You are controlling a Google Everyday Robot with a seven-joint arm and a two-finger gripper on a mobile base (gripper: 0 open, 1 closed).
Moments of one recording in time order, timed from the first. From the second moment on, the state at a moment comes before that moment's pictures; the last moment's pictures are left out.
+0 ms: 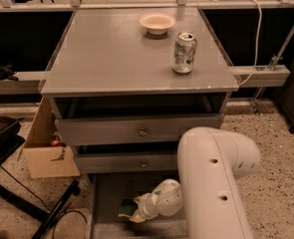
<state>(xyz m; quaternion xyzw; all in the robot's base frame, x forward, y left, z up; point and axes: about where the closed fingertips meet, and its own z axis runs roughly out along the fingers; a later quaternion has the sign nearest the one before) 0.483 0.050 0.210 -0.63 0.72 0.18 0.22</state>
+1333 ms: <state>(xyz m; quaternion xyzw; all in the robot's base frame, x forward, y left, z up) 0.486 -0.022 0.526 -0.63 0.69 0.24 0.25</state>
